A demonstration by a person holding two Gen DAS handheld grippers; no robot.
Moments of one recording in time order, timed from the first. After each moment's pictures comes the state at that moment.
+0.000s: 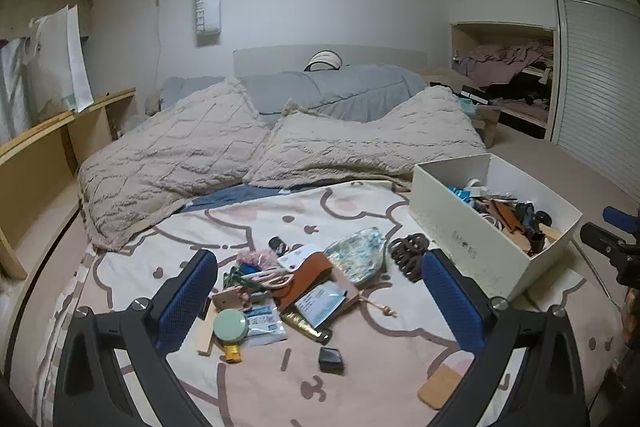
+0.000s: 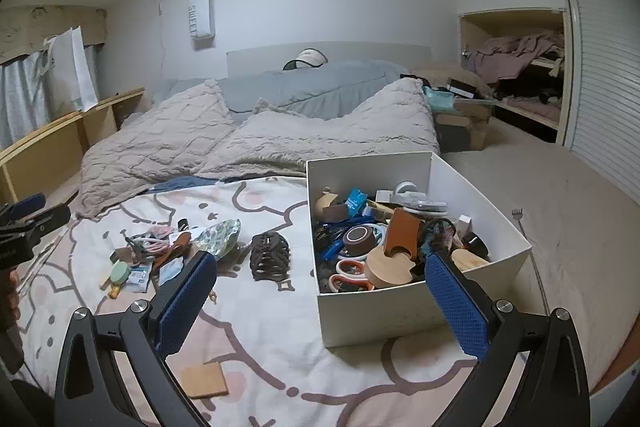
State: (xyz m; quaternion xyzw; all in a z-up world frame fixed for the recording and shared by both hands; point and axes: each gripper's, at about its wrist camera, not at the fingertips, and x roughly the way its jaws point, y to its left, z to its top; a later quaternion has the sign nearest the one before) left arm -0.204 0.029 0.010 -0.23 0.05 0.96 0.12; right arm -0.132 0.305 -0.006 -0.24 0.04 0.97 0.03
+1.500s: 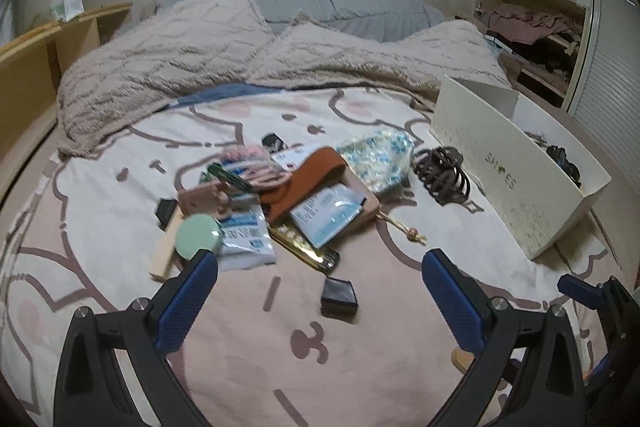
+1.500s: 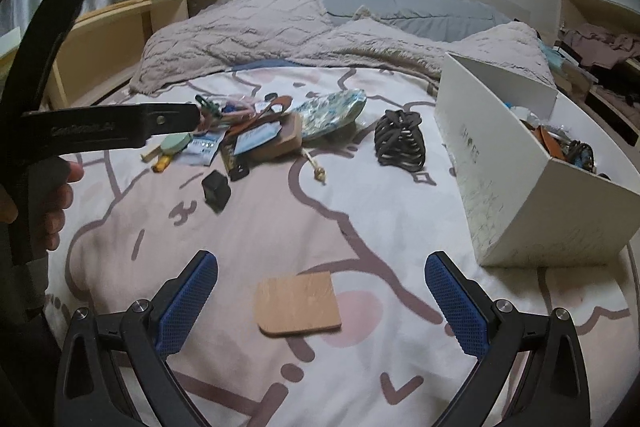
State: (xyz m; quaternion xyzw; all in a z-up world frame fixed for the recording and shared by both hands) left arm -0.243 0.023 -0.097 -0.36 0.01 0.92 0.12; right arm -0.146 0.189 -0.121 -0.36 -0.03 0.93 -0.09
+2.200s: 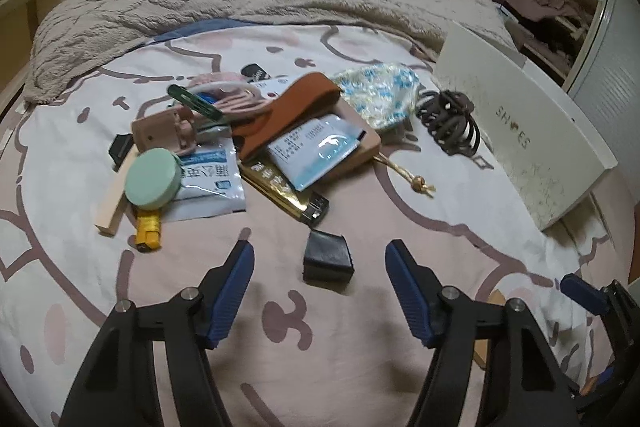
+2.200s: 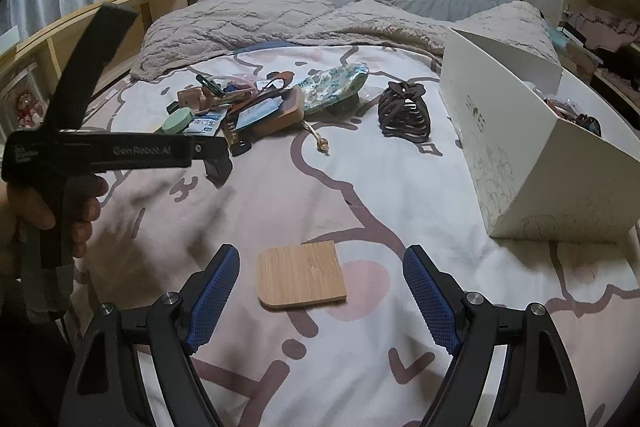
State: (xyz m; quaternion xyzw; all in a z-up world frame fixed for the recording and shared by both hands) left arm -0.262 0.031 -0.145 -0.44 0.00 0.89 0.14; right arm -0.141 0.195 -0.133 -0.38 -0.02 0.92 -0.10
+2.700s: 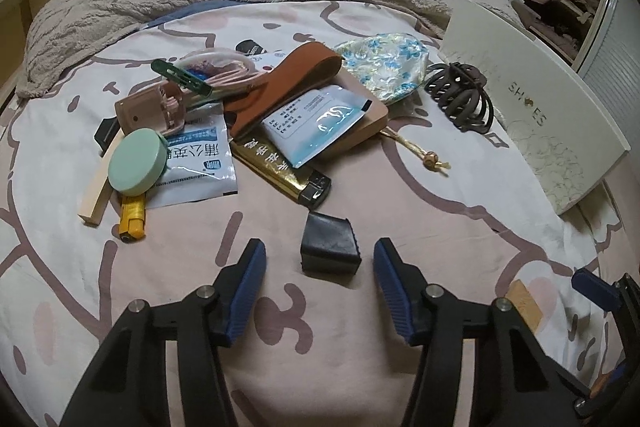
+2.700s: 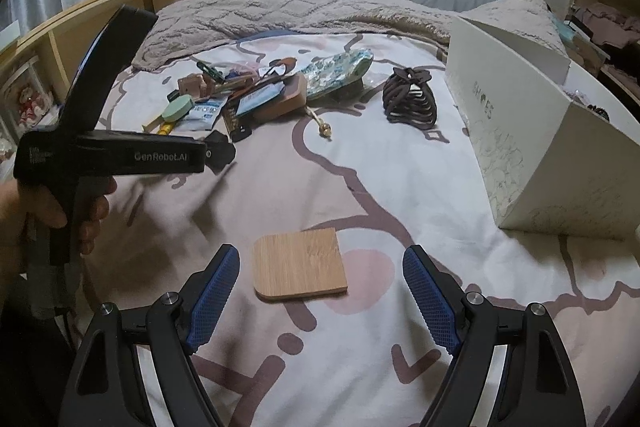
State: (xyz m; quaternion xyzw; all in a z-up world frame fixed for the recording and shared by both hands) left arm -0.269 0.035 -0.165 -0.47 0.01 0.87 0.14; right arm -0.145 0.195 -0.145 -0.40 -0.02 0.91 -0.11
